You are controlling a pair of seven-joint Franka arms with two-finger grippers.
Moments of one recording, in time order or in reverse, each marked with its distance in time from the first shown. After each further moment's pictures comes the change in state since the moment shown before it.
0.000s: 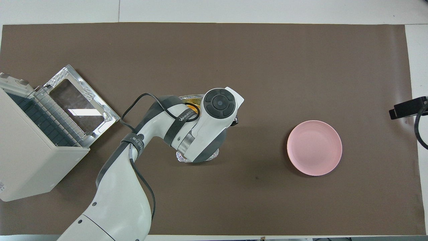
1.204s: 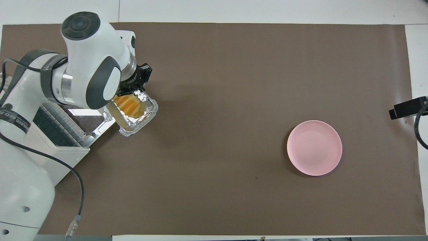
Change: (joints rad) left arm 0.374 -0.091 0.082 0.118 -0.067 -0.225 -0.155; right arm 0.000 0.000 0.000 0.000 0.000 0.000 0.000
